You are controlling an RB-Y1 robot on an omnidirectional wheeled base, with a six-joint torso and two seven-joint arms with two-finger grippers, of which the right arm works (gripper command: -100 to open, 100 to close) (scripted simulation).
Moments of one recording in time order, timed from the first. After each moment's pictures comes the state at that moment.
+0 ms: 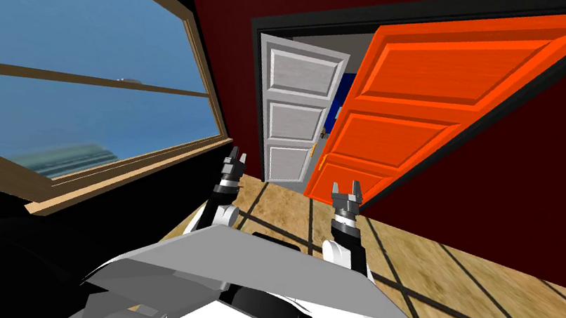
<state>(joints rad) 0.43 -0.07 0.11 -2.02 -0.14 -0.52 -0.14</state>
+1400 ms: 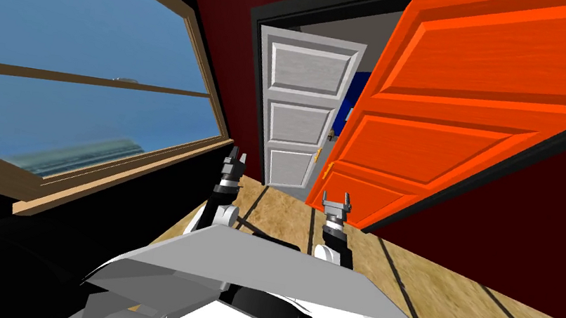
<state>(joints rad) 0.39 -0.11 0.19 -1.76 -0.37 -0.65 -0.41</state>
